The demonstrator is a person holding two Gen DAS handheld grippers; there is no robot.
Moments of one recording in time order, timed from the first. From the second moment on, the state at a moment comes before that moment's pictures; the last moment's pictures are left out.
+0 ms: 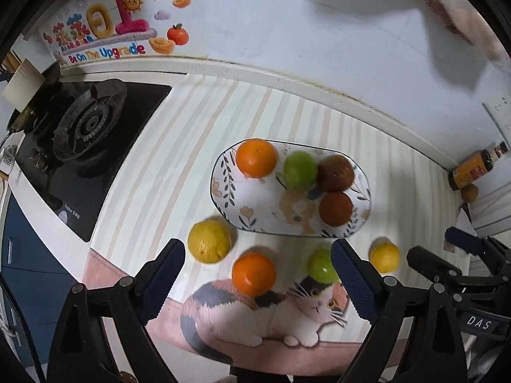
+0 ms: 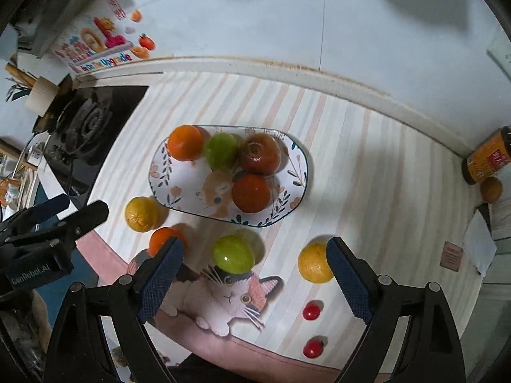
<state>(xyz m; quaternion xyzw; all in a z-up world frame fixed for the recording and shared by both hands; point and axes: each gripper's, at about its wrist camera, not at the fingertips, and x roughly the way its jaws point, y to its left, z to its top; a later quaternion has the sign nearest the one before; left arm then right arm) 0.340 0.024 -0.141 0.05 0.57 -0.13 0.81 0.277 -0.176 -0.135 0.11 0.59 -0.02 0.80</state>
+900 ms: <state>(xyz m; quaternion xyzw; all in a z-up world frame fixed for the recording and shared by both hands) 0.334 0.067 -0.239 0.03 0.63 -0.07 0.77 0.301 -0.150 -0.313 0.20 0.69 0.03 0.69</state>
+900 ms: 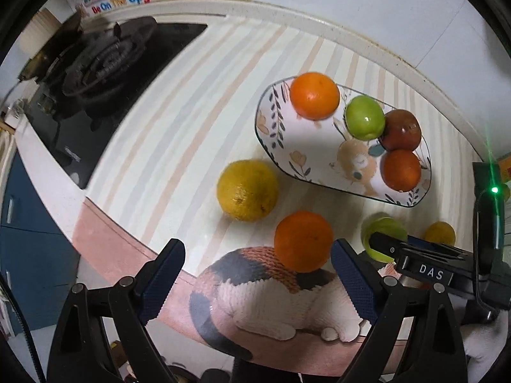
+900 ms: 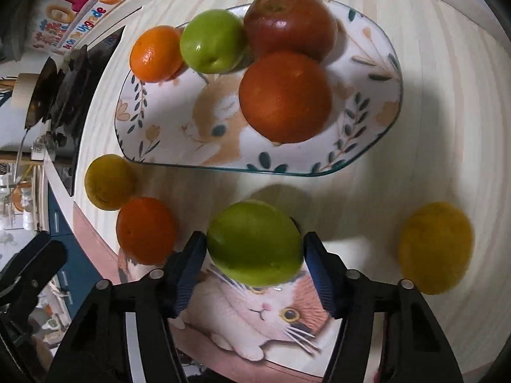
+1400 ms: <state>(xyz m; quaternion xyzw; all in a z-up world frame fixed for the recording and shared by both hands) 0.345 0.008 -0.314 0.09 0.69 -0.14 0.70 0.244 -0.192 -0.321 0.28 0.70 0.01 0.66</state>
